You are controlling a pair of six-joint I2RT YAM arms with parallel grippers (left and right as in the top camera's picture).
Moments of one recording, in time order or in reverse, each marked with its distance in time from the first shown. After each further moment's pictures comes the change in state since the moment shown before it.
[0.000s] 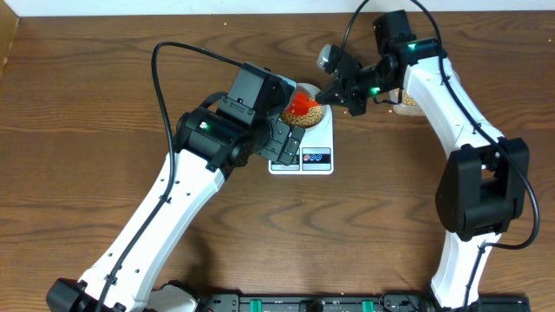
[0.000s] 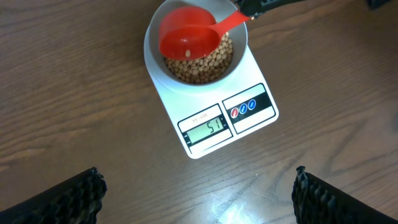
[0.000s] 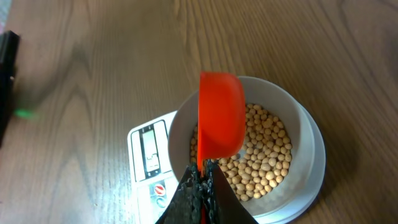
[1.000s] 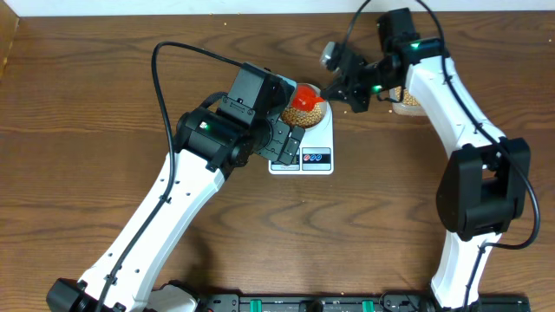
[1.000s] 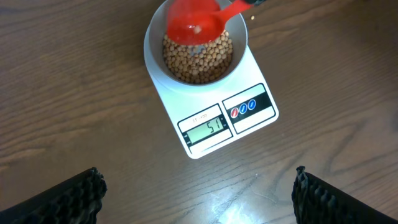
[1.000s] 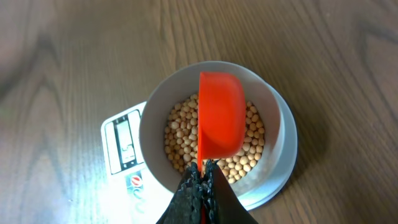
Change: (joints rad) left arm 0.000 0.000 0.000 0.000 0.000 0.000; right arm 0.008 0.001 0.000 0.039 0.122 0.023
